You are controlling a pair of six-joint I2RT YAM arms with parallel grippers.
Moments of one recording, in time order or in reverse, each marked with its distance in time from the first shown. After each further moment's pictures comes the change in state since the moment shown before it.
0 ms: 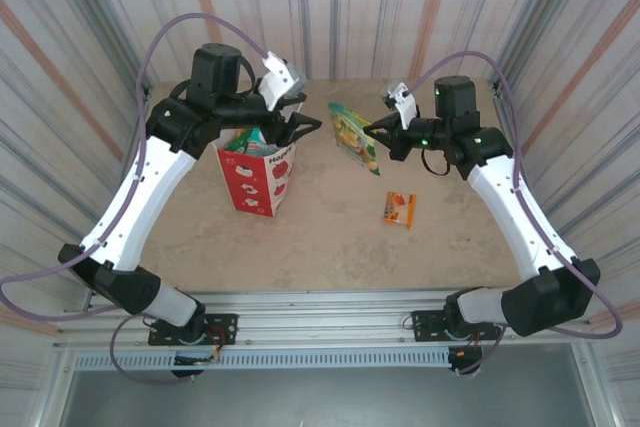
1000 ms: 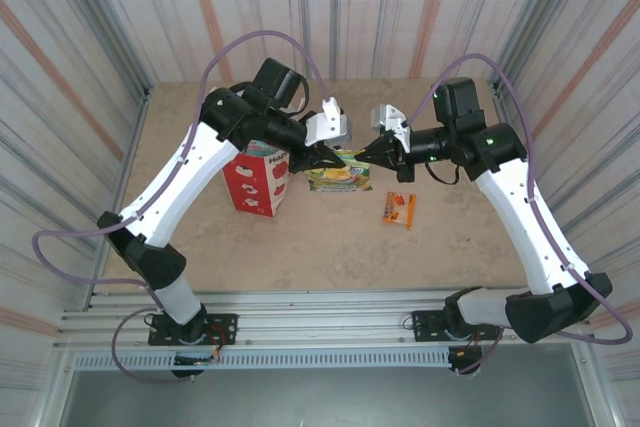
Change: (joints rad) left arm -0.171 0.209 0.200 -0.379 0.058 0.356; right arm 0.070 -0.024 0.149 -0.333 -0.200 -0.416
